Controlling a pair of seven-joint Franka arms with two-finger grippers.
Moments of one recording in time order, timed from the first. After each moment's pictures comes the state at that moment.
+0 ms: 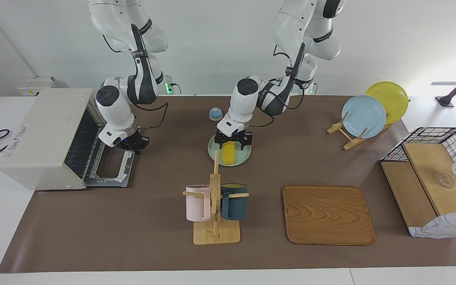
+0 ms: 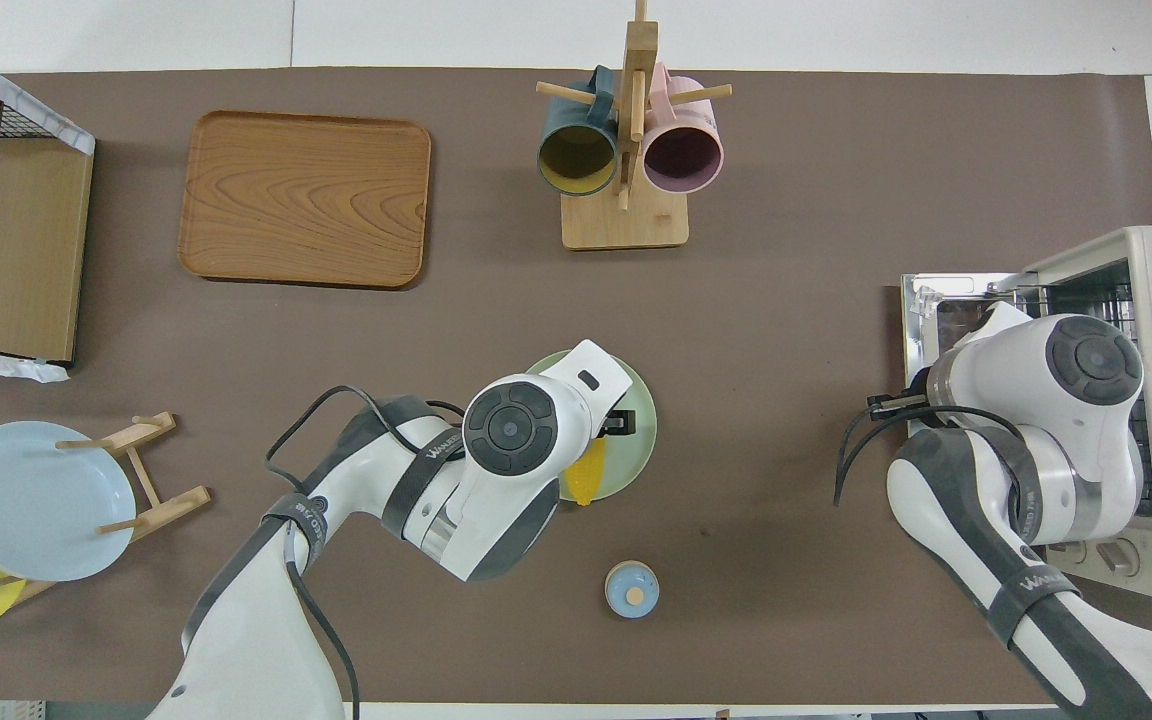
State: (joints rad) left arm -0.76 0.31 -0.02 -2.05 -0.12 2.49 -0.62; right arm -0.01 0.05 0.04 -2.38 -0.04 2.38 -0.05
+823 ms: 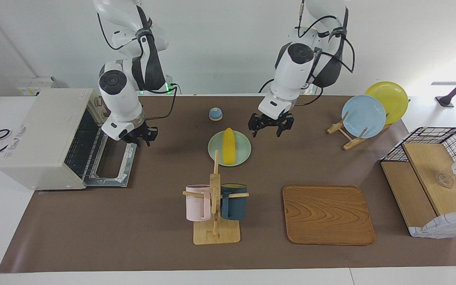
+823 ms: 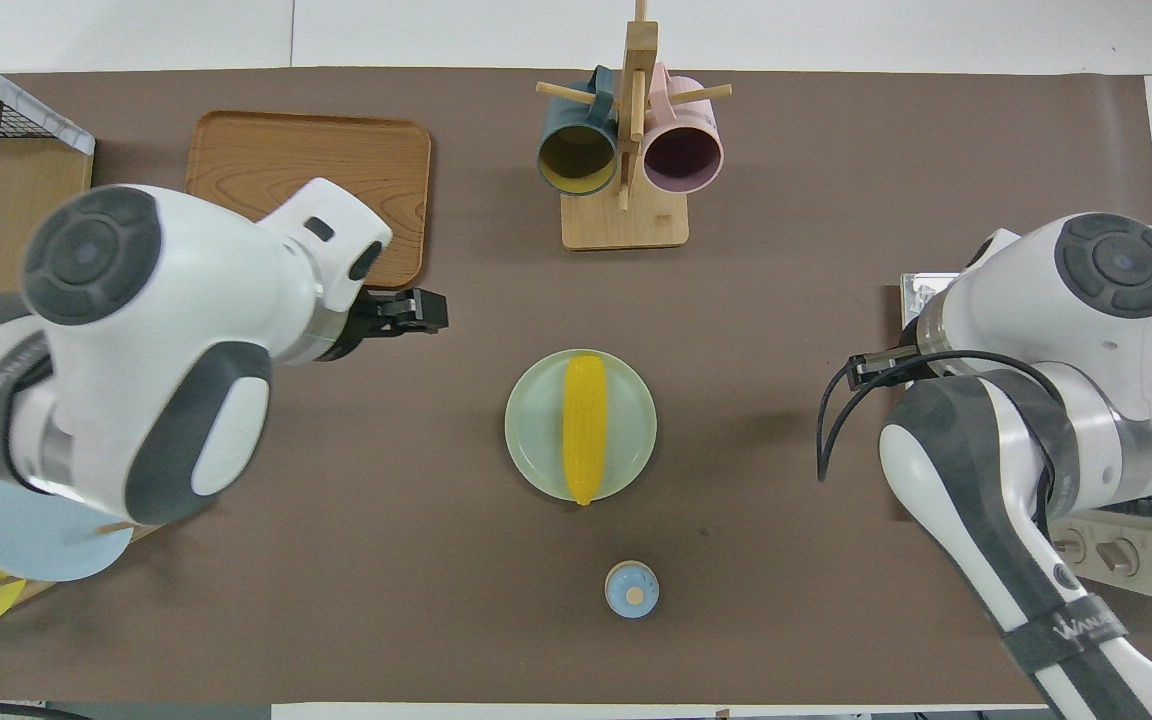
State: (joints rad) left arm -0.41 0.02 0.00 -1.86 -0.12 2.00 -0.40; right arm 0.13 -0.01 0.03 -2.09 -0.04 2.00 0.03
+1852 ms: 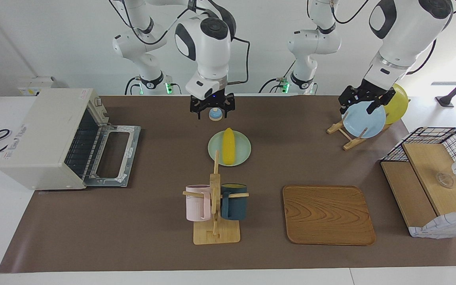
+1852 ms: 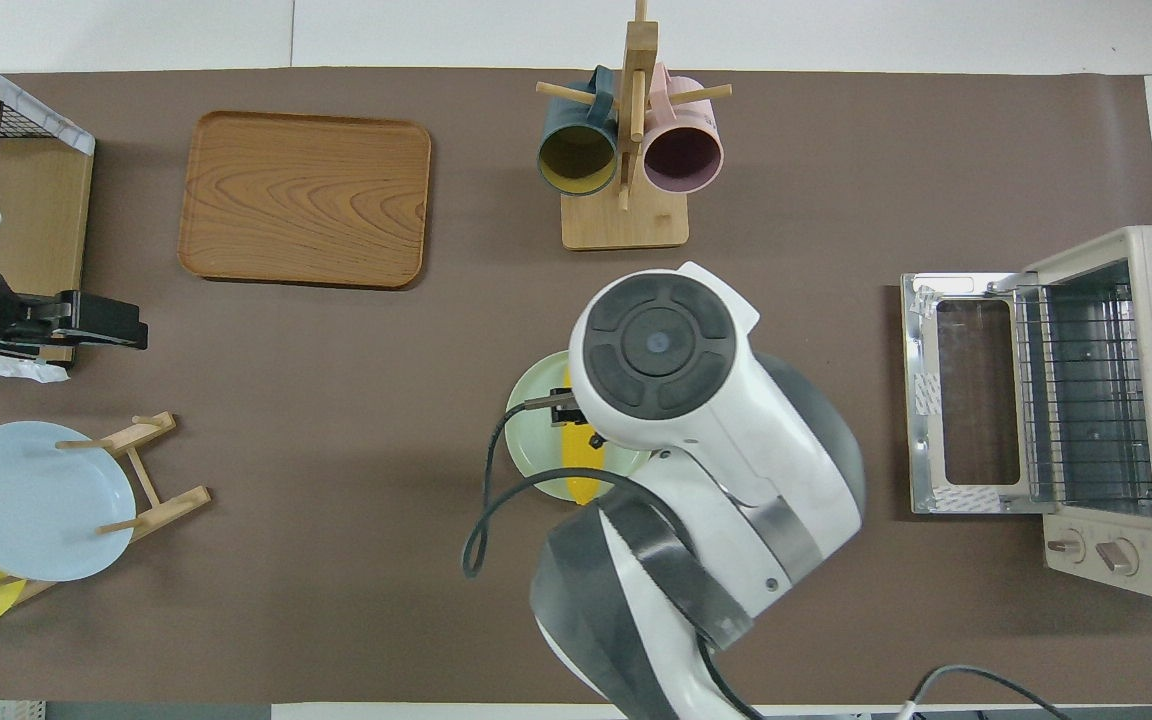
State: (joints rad) left arm -0.11 -0.11 0.00 -1.77 -0.05 1.66 -0.05; right arm 0.57 0.20 0.09 -1.67 -0.04 1.81 0.60
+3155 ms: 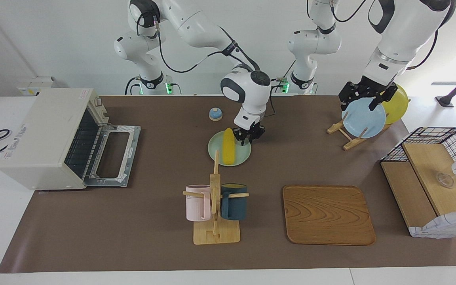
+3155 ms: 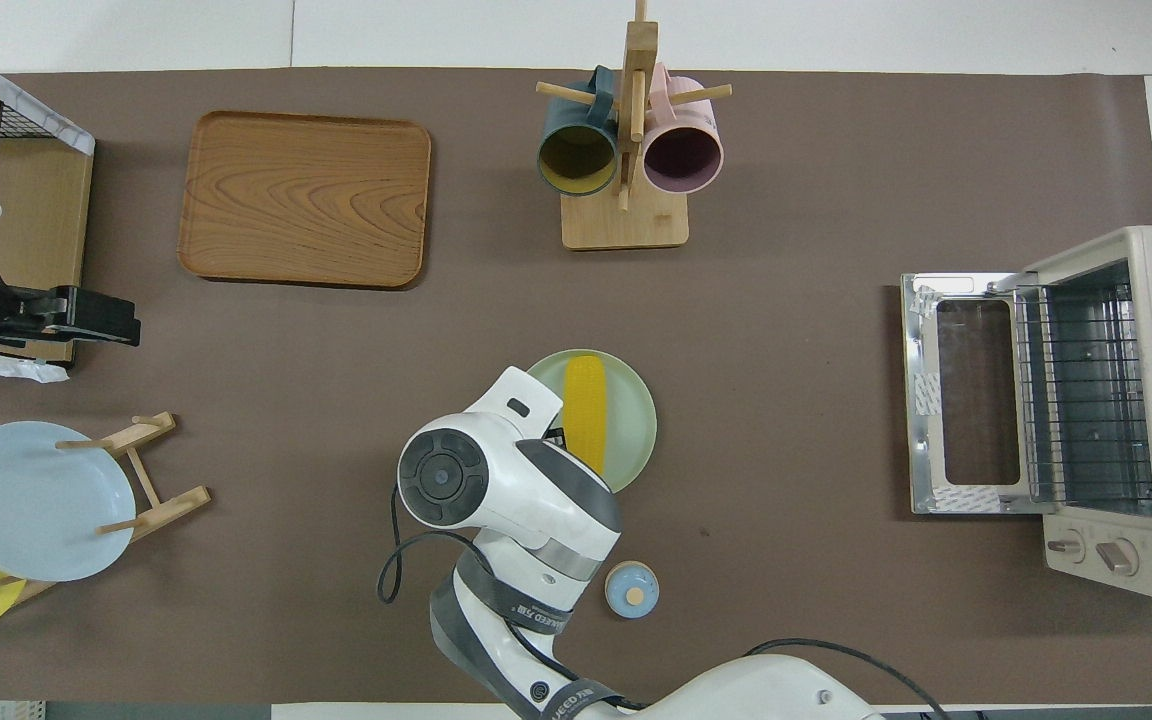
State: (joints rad) left arm -0.11 -0.08 -0.01 -1.72 -0.01 1.63 -0.05; right arm 0.75 0.45 0.08 -1.81 -0.17 2.25 0.79
